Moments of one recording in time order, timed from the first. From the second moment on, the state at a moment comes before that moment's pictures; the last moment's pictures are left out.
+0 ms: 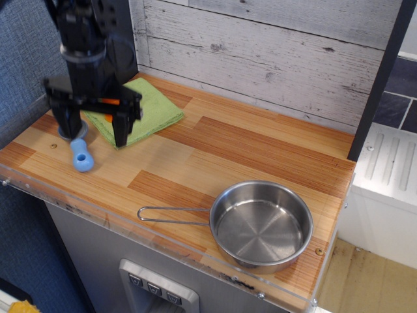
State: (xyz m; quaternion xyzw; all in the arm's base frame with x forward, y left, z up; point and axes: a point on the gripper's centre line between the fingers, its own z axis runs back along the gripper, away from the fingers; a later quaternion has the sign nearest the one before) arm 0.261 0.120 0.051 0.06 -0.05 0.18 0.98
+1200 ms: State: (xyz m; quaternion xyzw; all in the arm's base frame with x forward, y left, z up) arm 0.261 0.149 0.007 0.07 -0.02 0.27 0.96
